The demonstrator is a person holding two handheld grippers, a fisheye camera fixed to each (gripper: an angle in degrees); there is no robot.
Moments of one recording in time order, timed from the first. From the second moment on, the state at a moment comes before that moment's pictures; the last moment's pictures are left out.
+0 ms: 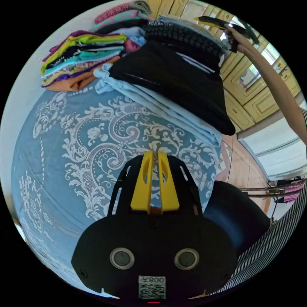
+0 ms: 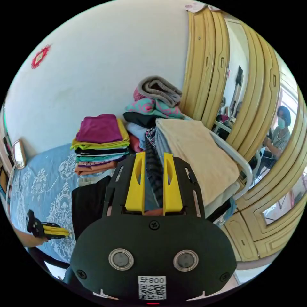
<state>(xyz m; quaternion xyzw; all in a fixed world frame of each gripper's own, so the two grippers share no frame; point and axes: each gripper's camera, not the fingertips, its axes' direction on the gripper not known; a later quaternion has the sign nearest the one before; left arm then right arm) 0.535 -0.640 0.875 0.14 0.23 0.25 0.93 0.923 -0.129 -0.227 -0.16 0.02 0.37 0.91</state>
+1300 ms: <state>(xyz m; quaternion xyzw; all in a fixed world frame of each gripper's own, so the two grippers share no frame) 0.303 -0.422 0.442 0.29 0.39 0.14 0.86 0.901 -0.137 -0.404 0.25 -0.34 0.50 0.76</state>
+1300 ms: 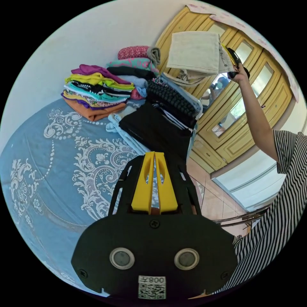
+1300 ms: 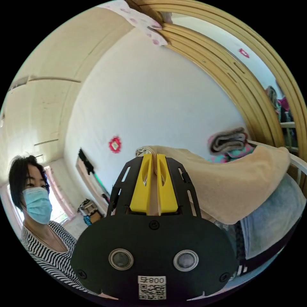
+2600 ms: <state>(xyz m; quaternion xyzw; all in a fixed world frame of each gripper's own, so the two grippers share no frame) -0.041 -0.017 0.071 0.40 0.33 -0.18 0.84 0.401 -0.305 -0.298 0.14 -0.73 0.31 0.59</state>
